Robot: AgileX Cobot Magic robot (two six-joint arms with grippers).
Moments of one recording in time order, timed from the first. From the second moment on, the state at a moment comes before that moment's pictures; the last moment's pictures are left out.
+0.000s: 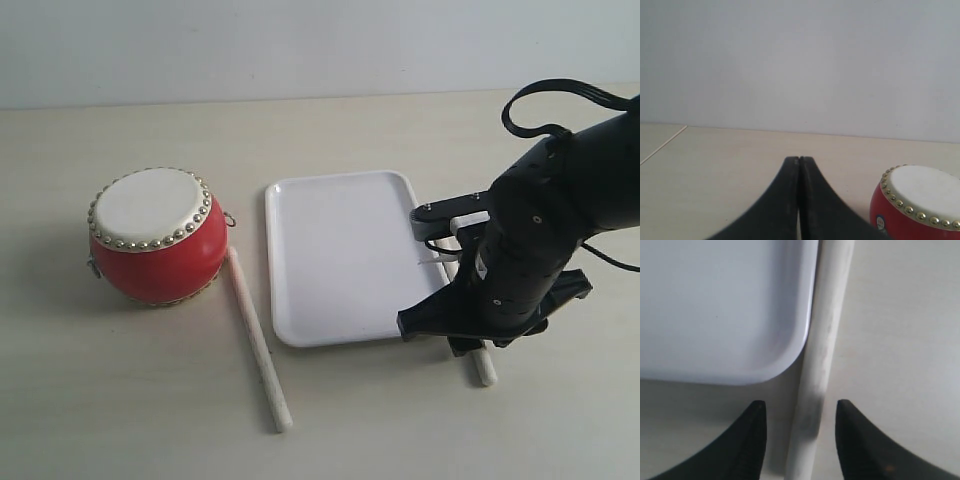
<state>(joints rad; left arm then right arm) 0.05 0.01 0.00 0.08 0.08 -0.10 0.58 1.77 -0.80 -0.19 0.59 0.52</state>
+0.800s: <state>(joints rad) 0.05 0.01 0.00 0.08 0.08 -0.10 0.58 1.78 -0.80 -0.19 0.61 0.53</state>
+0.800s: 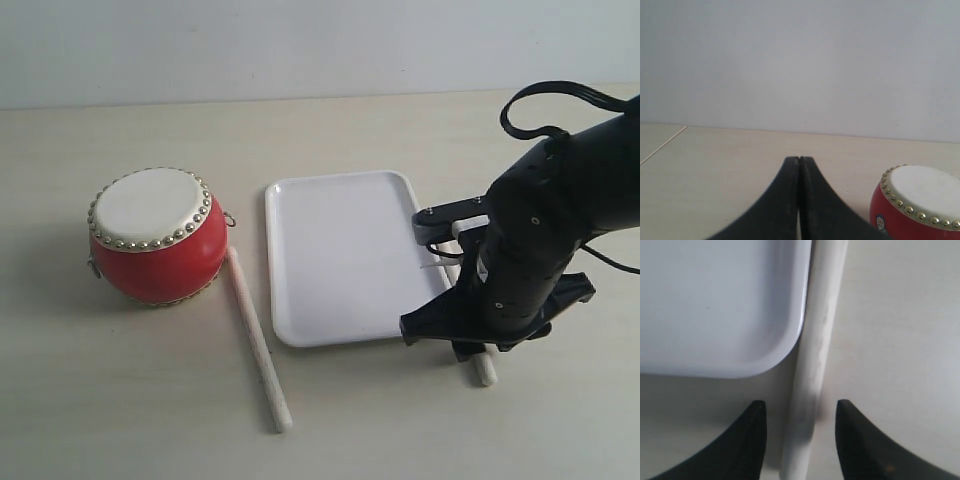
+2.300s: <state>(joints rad) 0.05 0.01 0.00 0.08 0.08 -0.10 0.58 1.80 -0.80 -0.19 0.64 0.54</state>
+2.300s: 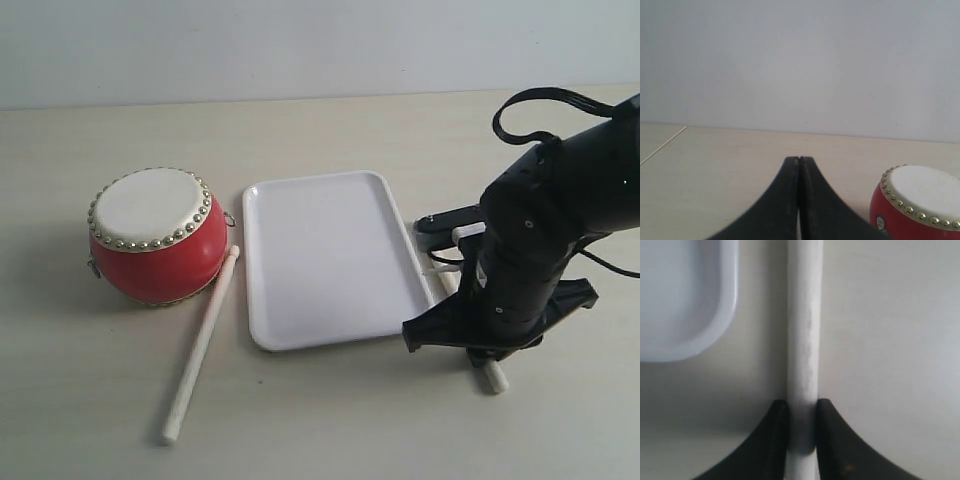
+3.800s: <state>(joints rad) 0.05 0.01 0.00 0.08 -0.08 -0.40 0.58 0.69 -0.59 -0.23 0.93 0.29</state>
